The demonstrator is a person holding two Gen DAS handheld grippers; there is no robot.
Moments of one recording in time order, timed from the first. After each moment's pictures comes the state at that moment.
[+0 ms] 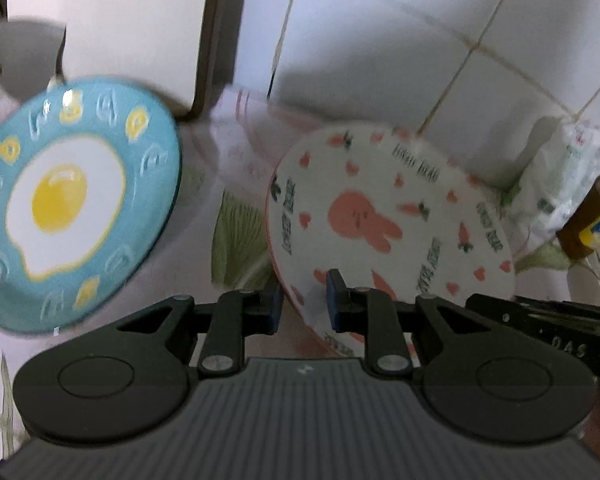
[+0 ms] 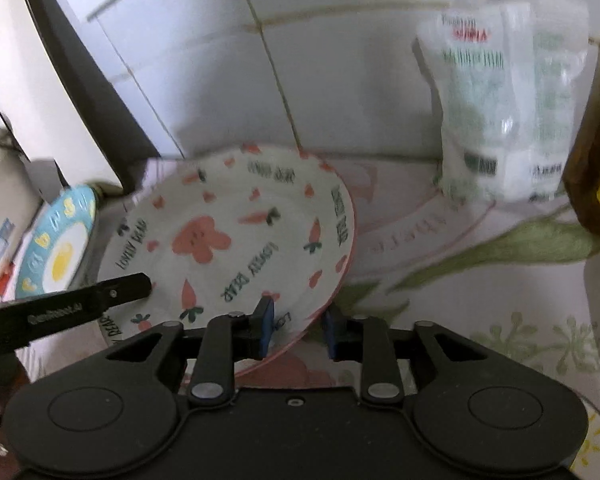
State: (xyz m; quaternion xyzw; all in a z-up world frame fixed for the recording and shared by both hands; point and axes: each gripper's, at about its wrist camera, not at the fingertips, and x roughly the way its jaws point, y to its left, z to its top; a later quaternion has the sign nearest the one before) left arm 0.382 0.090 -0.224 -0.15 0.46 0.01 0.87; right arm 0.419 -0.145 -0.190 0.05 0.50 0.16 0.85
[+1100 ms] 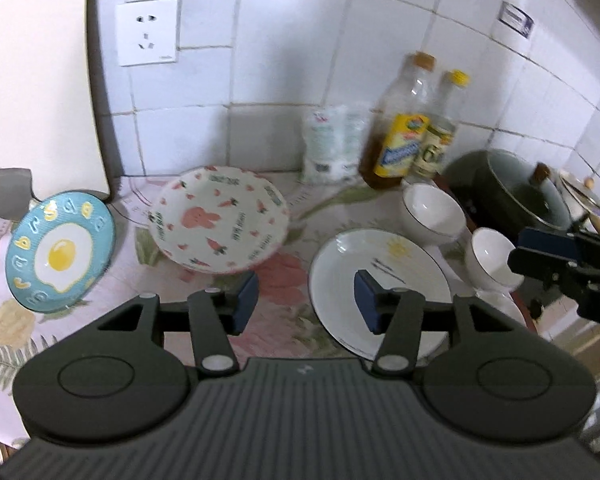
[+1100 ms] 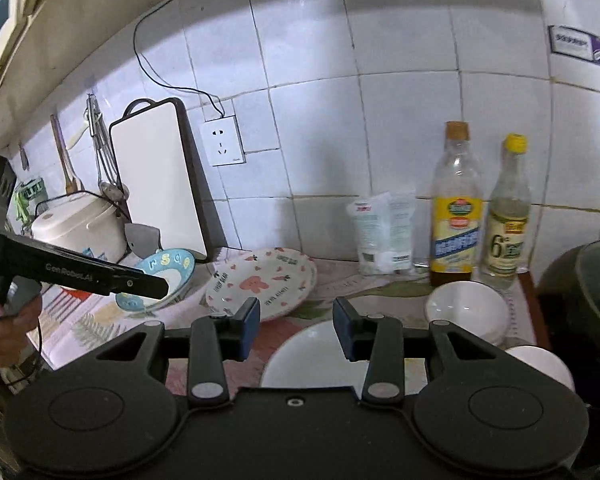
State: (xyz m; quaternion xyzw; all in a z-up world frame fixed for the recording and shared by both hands) left arm 0.201 0.004 -0.061 -0.03 0.39 -0.16 0.91; right arm 0.165 -0.281 -0.029 0.04 0.28 0.19 0.94
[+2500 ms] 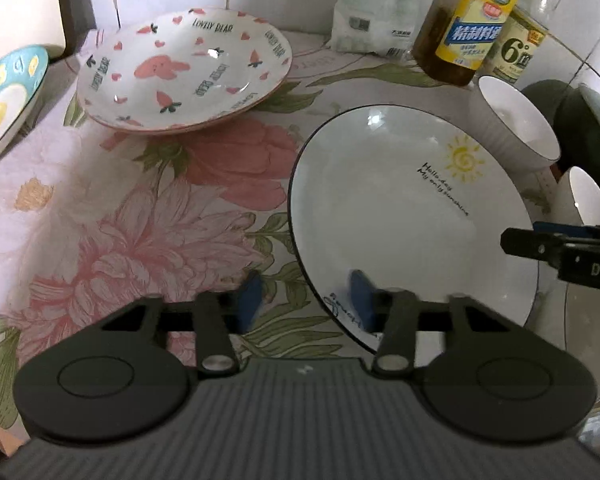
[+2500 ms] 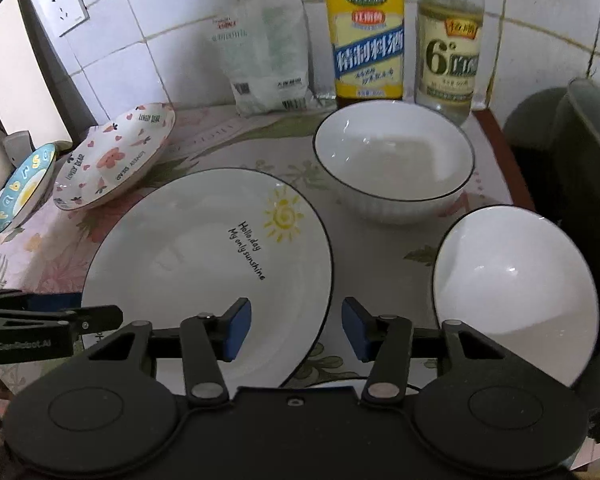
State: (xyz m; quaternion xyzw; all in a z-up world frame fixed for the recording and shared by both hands) left arm 0.260 -0.073 -0.219 -0.07 0.50 -0.08 0.86; right arm 0.278 -0.324 -0.169 0.05 0.49 0.10 0.87
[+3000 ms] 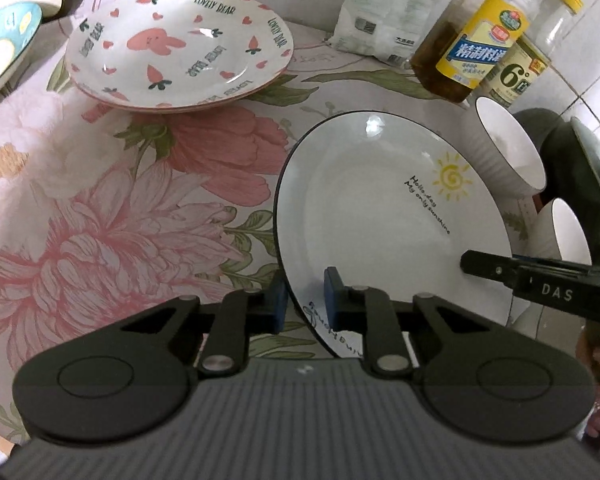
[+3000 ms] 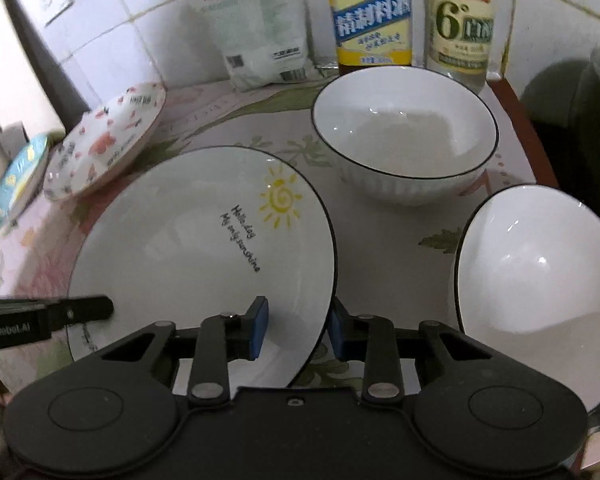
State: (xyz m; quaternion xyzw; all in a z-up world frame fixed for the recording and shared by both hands) left arm 0.269 -0.066 -0.226 -0.14 0.51 -0.09 0.84; right arm 0.296 -0.331 -0.188 0.08 0.51 0.11 0.85
